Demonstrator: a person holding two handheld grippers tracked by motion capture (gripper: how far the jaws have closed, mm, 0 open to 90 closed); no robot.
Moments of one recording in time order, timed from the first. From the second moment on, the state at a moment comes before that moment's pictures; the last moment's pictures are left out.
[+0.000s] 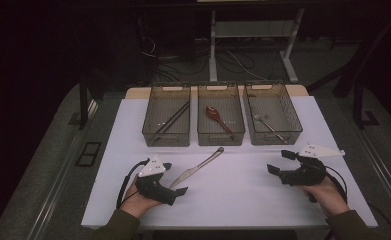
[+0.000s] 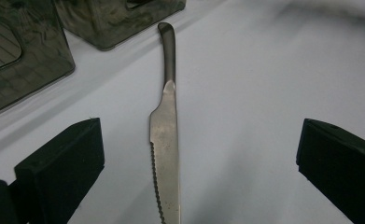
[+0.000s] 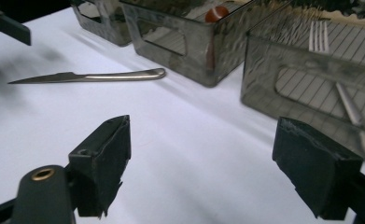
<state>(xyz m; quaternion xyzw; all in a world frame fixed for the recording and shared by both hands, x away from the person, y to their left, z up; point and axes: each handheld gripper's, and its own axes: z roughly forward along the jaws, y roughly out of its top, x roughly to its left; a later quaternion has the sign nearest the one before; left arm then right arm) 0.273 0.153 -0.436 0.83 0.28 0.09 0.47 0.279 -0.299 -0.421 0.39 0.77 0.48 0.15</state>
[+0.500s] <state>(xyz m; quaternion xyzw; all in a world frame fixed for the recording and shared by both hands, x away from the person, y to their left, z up) 0.284 0.152 -0.422 0.82 0.29 0.12 0.47 0.257 -0.300 -0.438 0.39 0.78 0.47 0.16</state>
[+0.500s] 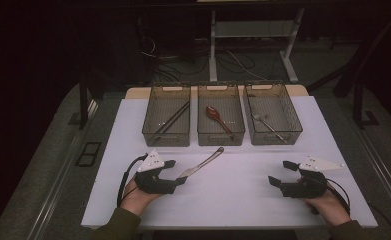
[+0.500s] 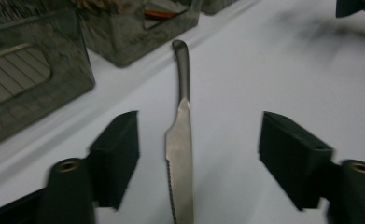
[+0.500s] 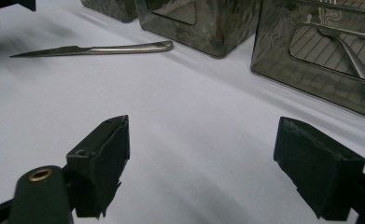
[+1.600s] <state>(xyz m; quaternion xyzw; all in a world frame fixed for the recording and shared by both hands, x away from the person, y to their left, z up) 0.376 0.056 -0.447 0.87 0.28 0.09 0.39 0.258 -0.298 -0.438 0.39 0.78 0.47 0.16</state>
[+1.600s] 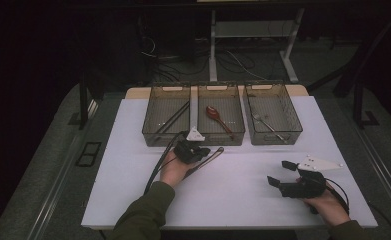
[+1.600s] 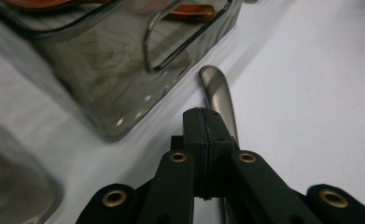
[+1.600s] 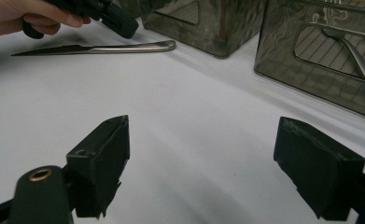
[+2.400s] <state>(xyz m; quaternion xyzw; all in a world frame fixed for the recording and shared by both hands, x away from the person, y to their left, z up) 0.367 0.043 -0.452 0.89 0.23 0.03 0.39 0.258 -0.300 -0.437 0.39 0.78 0.47 0.16</state>
